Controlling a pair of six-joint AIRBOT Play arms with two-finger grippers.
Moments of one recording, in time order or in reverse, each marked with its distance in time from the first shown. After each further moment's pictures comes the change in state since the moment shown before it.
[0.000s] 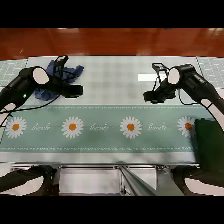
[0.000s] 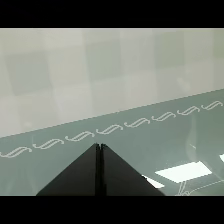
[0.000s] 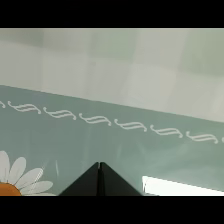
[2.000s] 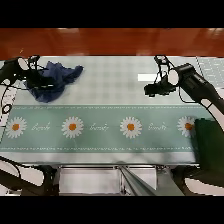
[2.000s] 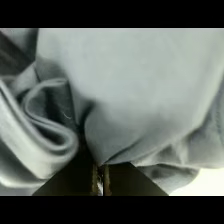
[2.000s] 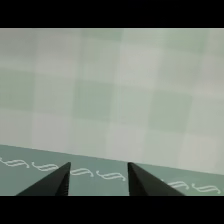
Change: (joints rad) left arm 0.391 -0.441 0.415 0.239 -0.116 0.051; right arm 0.001 0.005 0.000 -0.105 -0.176 0.052
